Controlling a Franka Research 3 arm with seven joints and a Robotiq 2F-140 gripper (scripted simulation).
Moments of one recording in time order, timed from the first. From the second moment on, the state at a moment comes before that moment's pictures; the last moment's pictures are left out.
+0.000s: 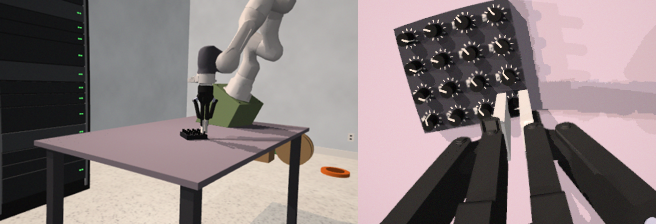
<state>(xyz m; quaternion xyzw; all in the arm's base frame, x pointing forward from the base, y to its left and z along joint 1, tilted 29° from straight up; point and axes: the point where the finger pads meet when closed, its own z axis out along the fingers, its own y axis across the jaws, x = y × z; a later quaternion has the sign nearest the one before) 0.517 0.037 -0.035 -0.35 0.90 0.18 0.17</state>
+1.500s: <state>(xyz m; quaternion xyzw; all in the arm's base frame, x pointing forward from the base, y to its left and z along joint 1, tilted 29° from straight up) 0.517 0.037 -0.035 -0.38 0.89 0.18 0.17</state>
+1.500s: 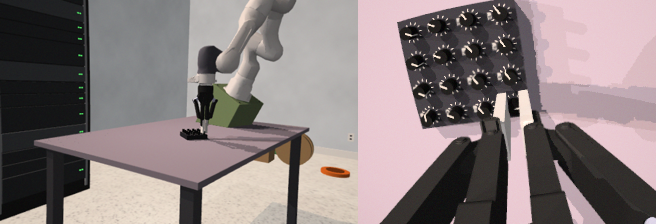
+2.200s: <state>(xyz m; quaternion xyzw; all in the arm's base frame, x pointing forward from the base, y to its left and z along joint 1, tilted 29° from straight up) 0.518 0.037 -0.035 -0.48 0.84 0.16 0.19</state>
